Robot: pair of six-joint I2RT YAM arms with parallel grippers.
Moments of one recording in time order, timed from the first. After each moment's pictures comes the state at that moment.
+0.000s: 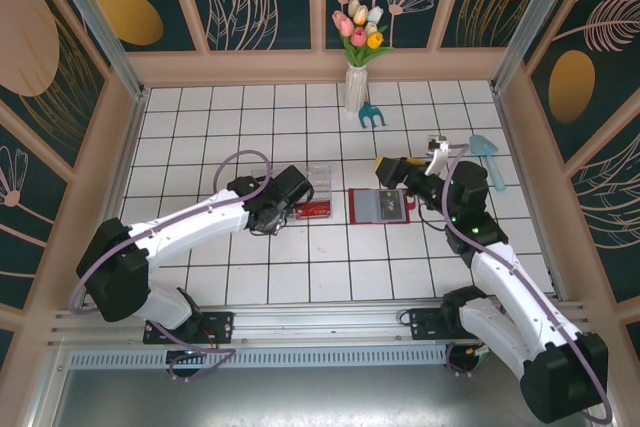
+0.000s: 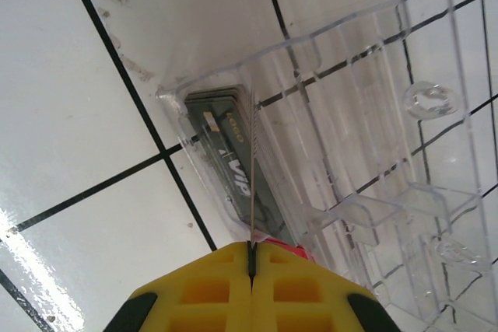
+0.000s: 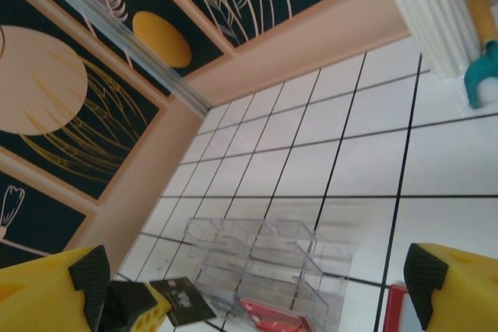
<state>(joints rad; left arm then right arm) -0.85 1.48 1.08 -0.87 -0.42 -2.08 0.32 0.84 0.55 0.11 -0.42 0.63</state>
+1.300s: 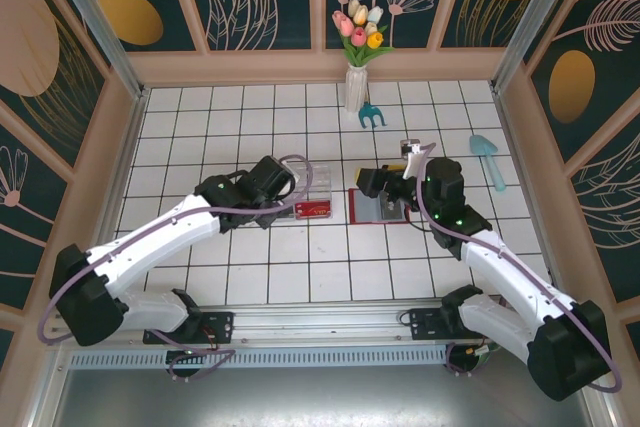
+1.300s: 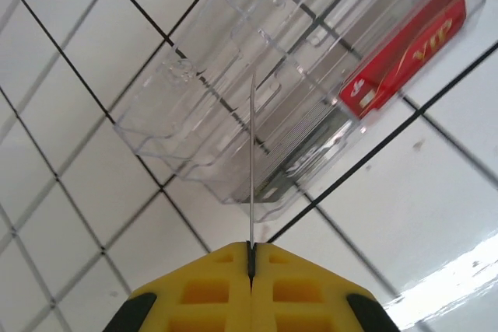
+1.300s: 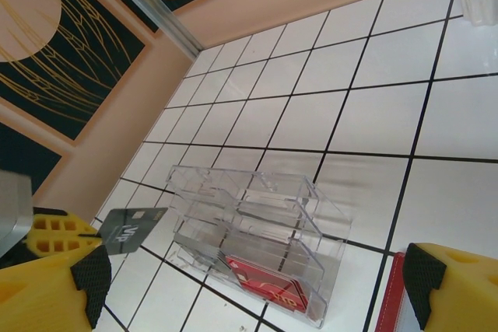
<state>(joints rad) -0.82 1.30 1.08 -0.87 -0.36 0.09 0.45 0.95 0.57 0.09 -0.36 0.53</state>
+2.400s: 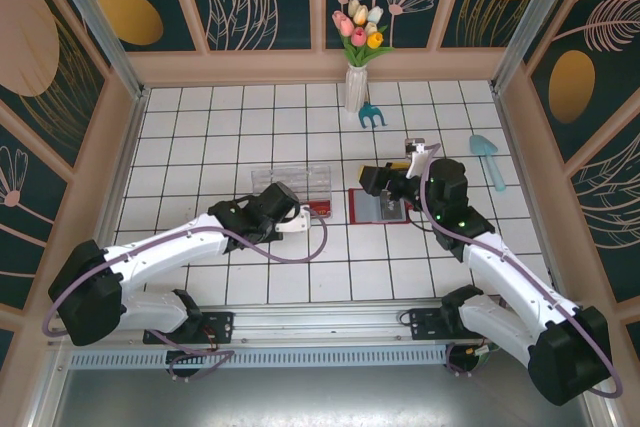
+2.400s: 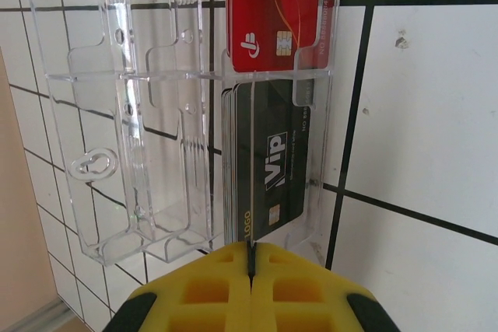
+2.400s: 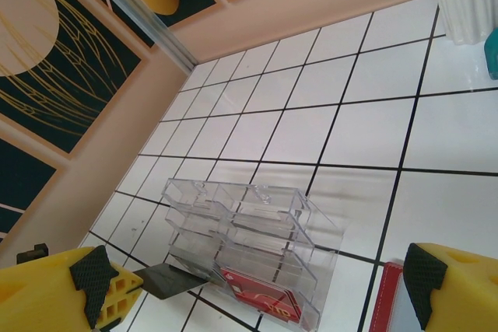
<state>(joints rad) -0.89 1.30 0.82 -0.57 -0.40 0.73 0.44 0.93 0.57 0.09 -0.33 0.53</state>
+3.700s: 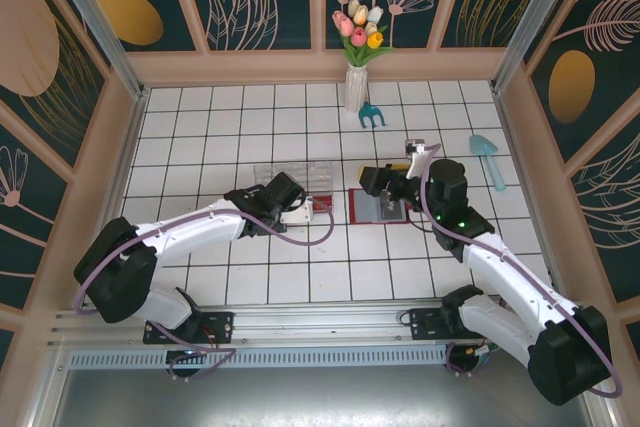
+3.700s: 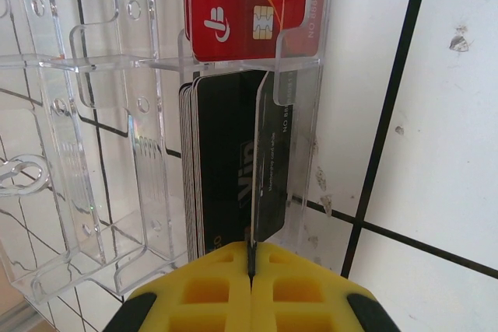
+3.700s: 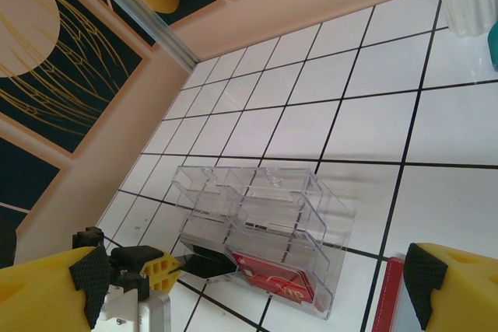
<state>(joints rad) -0.81 1.47 0.88 -0.53 -0.37 0.74 0.43 0.93 0.56 0.09 -0.34 0.55</state>
